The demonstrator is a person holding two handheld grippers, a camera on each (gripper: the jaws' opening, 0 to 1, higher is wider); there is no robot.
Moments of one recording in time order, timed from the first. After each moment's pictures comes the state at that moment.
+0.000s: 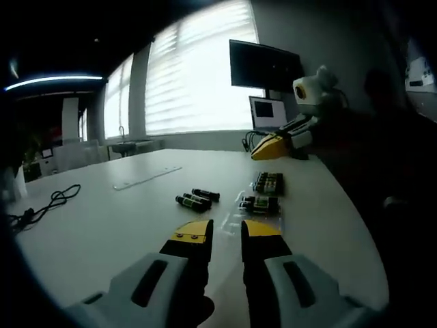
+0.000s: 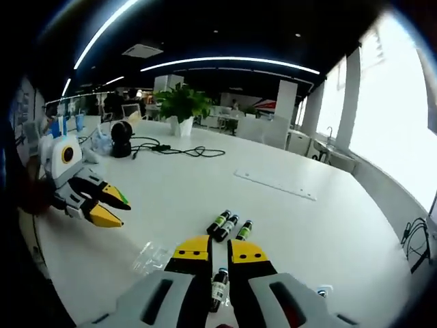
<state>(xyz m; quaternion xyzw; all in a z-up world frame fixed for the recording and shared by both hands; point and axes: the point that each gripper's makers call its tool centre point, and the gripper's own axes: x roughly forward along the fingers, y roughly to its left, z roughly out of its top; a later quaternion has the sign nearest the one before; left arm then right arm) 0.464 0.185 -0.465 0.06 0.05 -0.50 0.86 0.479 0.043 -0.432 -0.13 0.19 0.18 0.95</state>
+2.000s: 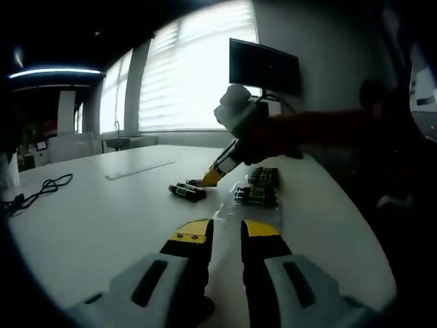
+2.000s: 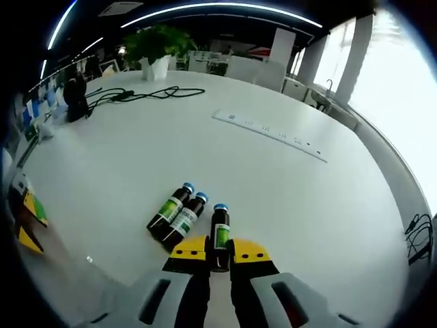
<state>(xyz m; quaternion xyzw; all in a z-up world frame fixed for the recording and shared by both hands) 0.461 0.178 -0.484 0.04 0.06 -0.52 0.85 0.574 0.017 -0.517 -0.15 0.36 0.13 0.91</state>
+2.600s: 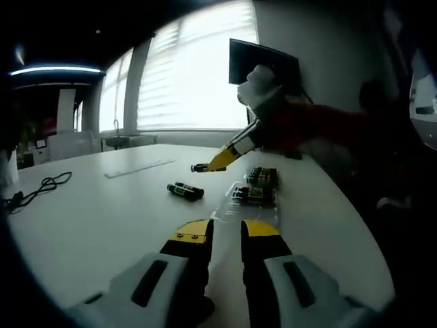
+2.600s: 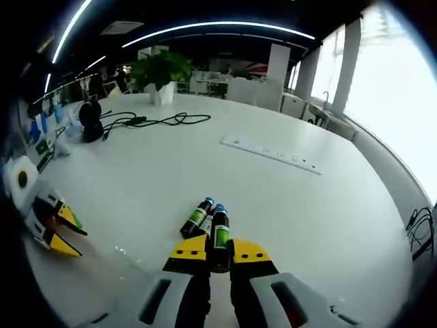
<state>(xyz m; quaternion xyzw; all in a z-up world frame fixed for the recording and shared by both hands) 0.460 0.178 -0.487 0.03 0.07 -0.52 0.85 0.538 0.035 -0.477 -0.12 0.31 0.15 0.93</state>
